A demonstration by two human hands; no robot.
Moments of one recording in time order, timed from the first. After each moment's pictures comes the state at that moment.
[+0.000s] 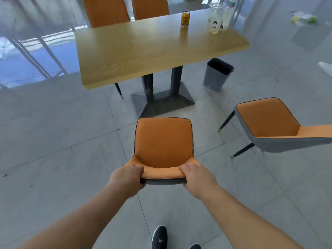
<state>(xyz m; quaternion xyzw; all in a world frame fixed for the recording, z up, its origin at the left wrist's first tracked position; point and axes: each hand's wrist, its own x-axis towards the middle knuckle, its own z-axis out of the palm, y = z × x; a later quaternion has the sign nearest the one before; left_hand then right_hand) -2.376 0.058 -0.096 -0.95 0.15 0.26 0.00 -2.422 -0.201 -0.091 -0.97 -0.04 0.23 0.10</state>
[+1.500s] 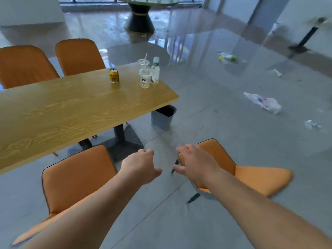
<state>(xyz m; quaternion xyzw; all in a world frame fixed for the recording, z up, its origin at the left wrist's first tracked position) -2.090 -0.356 0.054 -0.95 0.25 0.16 -0.08 -2.169 -0.558 0.075 -0.99 0.05 0.11 0.08</state>
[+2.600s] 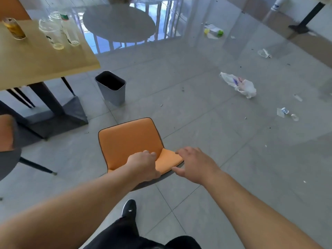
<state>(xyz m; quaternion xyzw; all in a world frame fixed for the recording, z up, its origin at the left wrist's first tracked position) -2.291 -0.910 -0.043 -0.91 0.28 0.32 -0.01 -2.387 -1.095 0.020 -0.97 0.07 0.20 0.12</state>
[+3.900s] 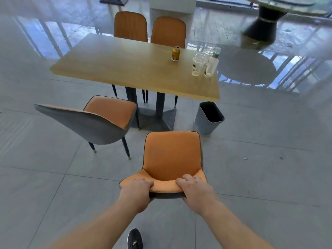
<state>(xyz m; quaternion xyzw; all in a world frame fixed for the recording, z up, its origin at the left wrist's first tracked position) -2.293 -0.635 -0.084 -0.96 -0.07 0.26 -0.11 -2.219 -0.858 -0.070 -0.92 -0.32 0.21 0.02</state>
